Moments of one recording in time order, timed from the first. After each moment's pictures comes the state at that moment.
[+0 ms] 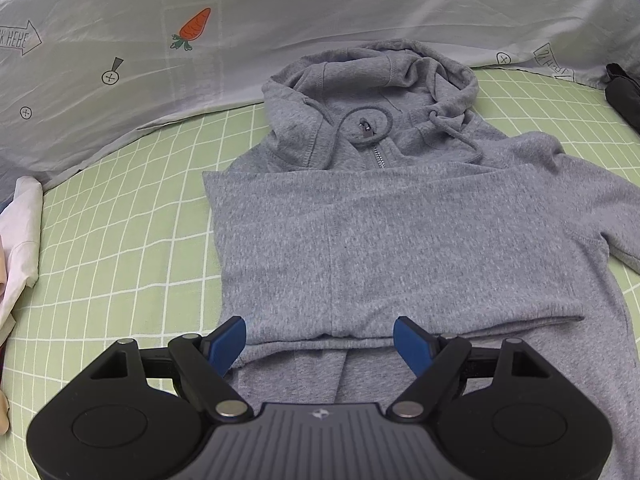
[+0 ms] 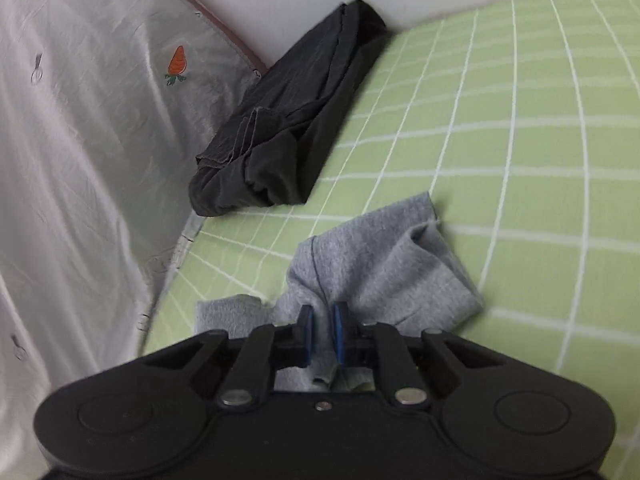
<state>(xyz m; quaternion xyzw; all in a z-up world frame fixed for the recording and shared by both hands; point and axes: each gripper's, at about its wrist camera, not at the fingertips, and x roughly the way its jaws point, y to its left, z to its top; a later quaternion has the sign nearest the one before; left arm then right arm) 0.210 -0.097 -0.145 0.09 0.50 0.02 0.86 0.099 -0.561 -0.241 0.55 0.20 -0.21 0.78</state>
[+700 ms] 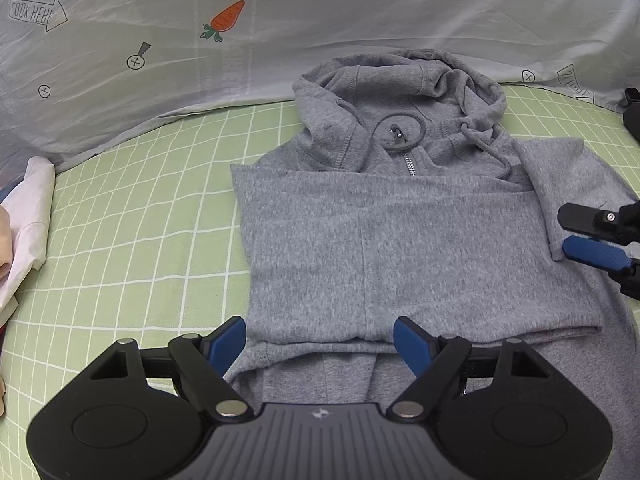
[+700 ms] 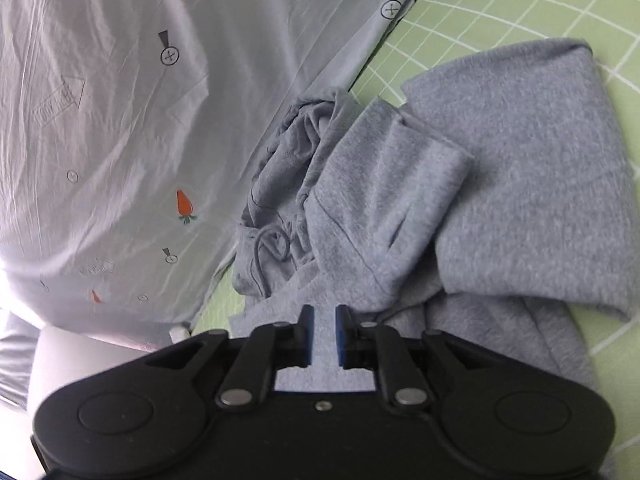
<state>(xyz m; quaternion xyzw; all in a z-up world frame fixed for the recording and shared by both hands) 0.211 -0.080 -0.144 0.07 0.49 0.03 0.87 0.229 -0.349 -0.201 0.43 0.38 0.13 0.81</state>
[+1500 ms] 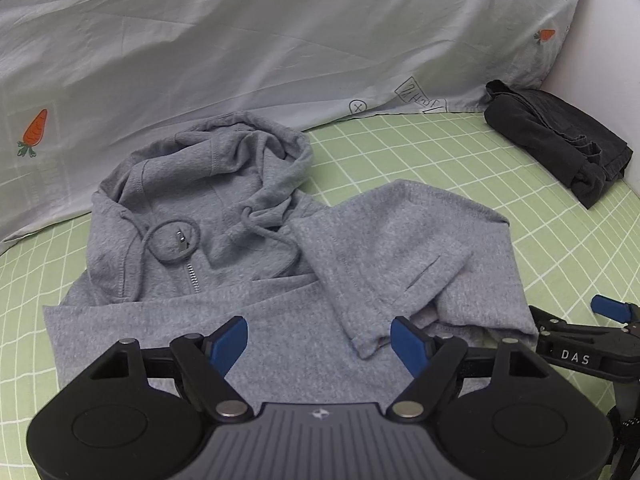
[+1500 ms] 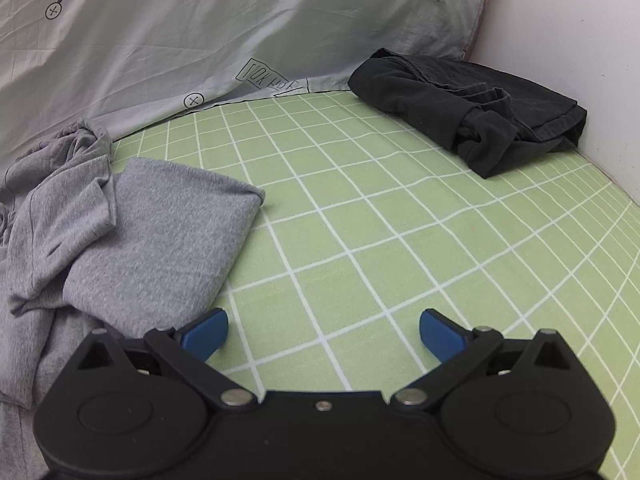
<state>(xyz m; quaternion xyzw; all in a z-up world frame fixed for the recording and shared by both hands) 0.254 -0.198 -0.146 0.08 0.43 -0.17 0.88 0.174 -0.411 -0.209 0.07 0.38 -0.18 0.90</state>
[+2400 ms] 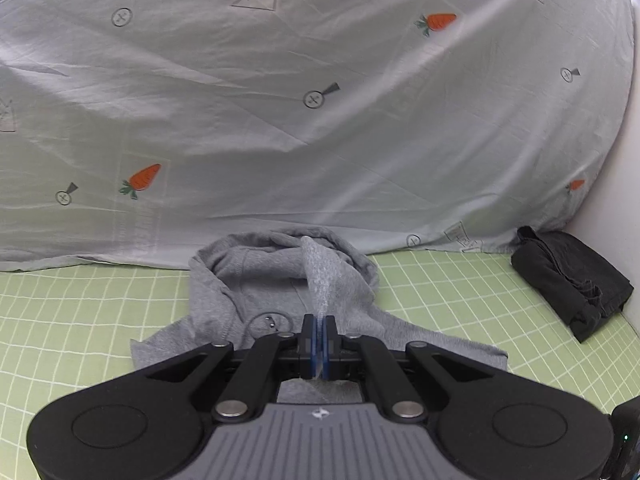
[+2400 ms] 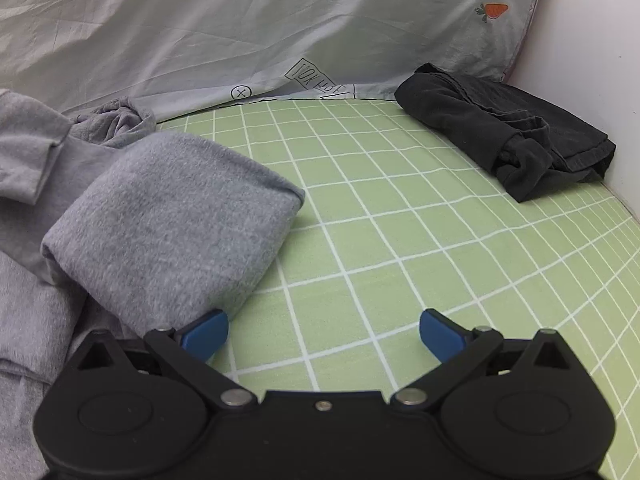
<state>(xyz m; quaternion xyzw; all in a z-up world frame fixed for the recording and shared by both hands) 0.215 -0.109 -0.068 -0.03 0.31 -0.07 0.95 0.179 -0.387 -0.200 0.04 0.39 -0.14 0.91</state>
